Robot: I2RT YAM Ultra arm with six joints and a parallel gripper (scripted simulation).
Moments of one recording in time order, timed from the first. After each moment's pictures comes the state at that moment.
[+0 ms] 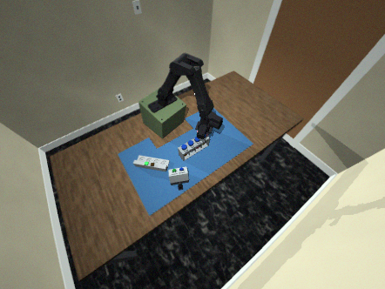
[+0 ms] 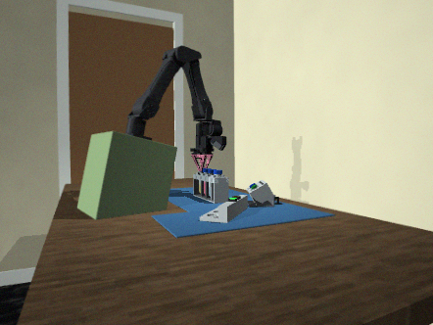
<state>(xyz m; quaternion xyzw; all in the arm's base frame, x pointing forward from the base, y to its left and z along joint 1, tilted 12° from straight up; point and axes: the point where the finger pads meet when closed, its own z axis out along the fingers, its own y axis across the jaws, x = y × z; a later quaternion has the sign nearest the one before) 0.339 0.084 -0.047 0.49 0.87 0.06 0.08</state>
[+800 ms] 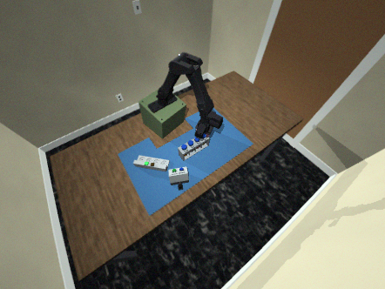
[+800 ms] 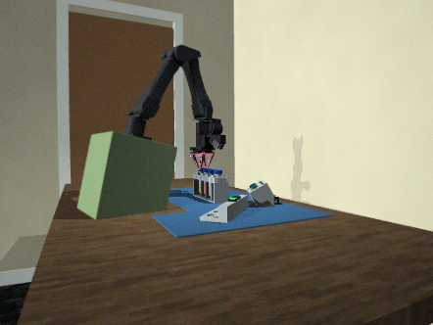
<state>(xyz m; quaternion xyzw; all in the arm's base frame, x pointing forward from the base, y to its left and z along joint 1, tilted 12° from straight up) 0.340 0.085 -0.041 0.54 0.83 0.07 0.08</state>
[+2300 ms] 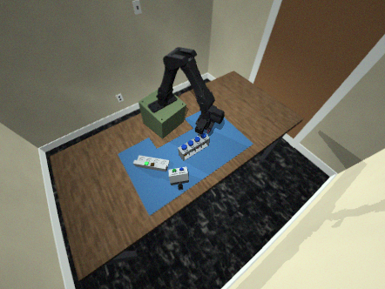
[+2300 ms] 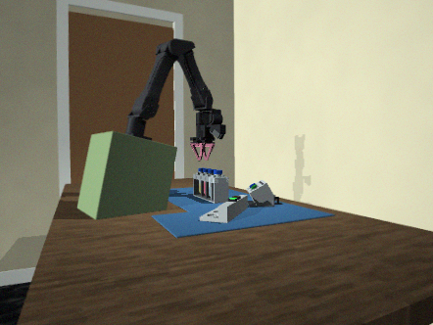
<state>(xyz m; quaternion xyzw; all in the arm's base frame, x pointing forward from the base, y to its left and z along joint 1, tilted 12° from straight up) 0.333 0.084 0.000 0.54 0.83 0.07 0.08</state>
